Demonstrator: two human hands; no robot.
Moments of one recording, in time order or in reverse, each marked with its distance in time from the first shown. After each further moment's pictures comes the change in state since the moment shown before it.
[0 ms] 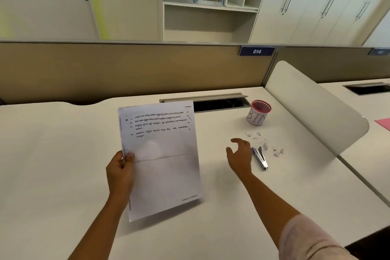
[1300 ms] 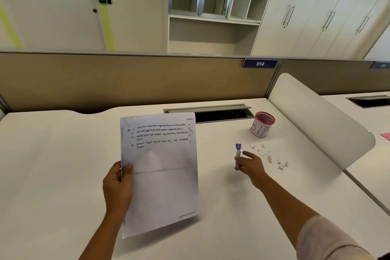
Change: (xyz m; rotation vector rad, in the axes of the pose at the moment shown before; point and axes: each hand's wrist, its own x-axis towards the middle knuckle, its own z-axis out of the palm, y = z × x) left_hand -0.004 0.009 -0.012 0.020 0.028 0.099; right_hand 0.033 0.015 -0.028 0.630 -0.270 0.440
